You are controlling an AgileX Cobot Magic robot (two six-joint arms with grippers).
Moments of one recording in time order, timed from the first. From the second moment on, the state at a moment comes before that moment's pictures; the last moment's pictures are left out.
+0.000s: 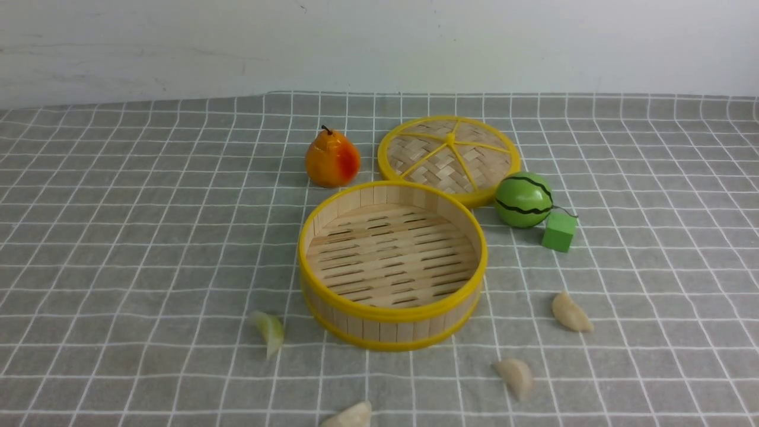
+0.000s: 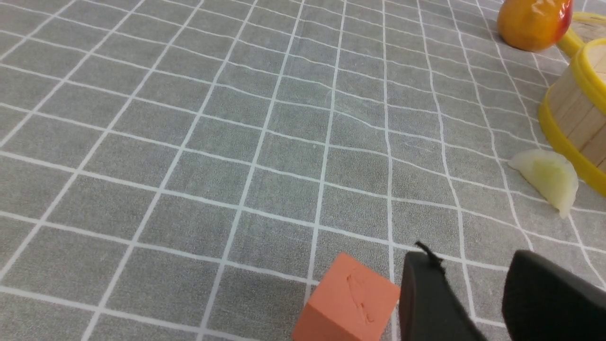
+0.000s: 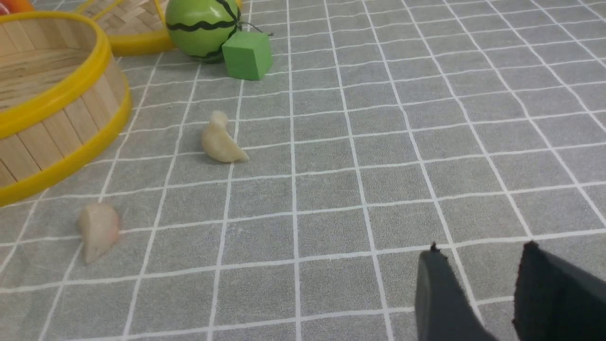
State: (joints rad) right arm -0.01 -0.01 0.02 -0.04 0.38 0.20; left arm 0.05 -0.01 0.03 -0.07 0.37 -0.19
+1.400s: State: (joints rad) right arm -0.01 -0.01 0.00 0.72 0.34 0.21; left arm 0.05 0.04 -0.20 -0.83 0.49 -0.31
